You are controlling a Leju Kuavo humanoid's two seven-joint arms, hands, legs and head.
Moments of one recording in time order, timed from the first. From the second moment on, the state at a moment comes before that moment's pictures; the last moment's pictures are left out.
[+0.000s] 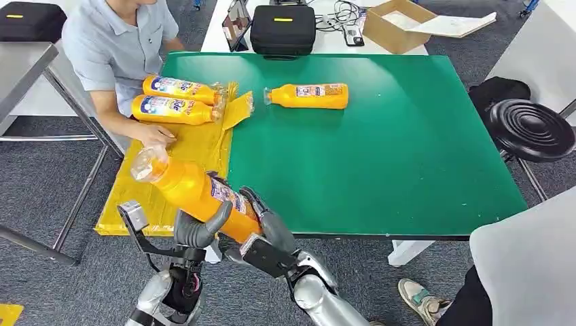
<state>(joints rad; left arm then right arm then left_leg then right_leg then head) -0.04 -0.15 -0.31 -1.48 0.59 -0.02 -0.32 -0.30 0.25 0.71 -0.93 0.26 -0.09 -0.59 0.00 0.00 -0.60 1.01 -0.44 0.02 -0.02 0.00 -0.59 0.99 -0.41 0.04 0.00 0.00</state>
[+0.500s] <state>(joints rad) -0.09 -0.15 -0.30 -1.42 0.55 0.04 -0.31 -0.29 0.23 0.72 -0.95 0.27 -0.12 -0.60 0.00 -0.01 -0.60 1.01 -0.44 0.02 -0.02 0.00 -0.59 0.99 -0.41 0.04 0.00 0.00</state>
